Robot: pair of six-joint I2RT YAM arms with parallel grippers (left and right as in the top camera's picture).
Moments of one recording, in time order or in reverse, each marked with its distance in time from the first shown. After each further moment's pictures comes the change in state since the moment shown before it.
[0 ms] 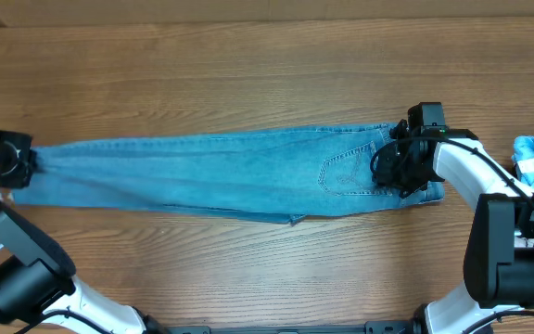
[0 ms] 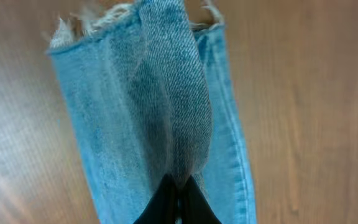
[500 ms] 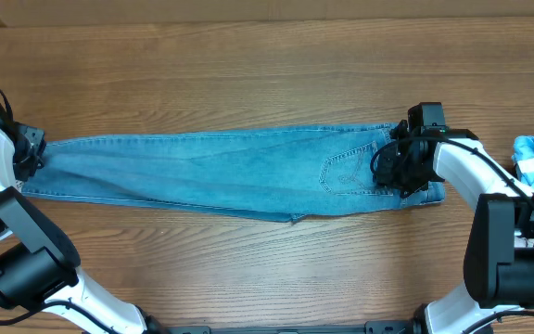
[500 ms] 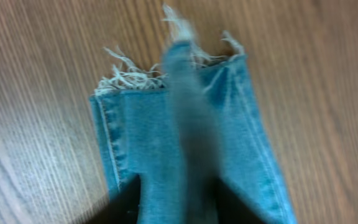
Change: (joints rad) left arm -0.079 0.047 0.000 0.057 -0.220 0.055; right arm 0.000 0.000 -0.001 -0.001 0.012 0.000
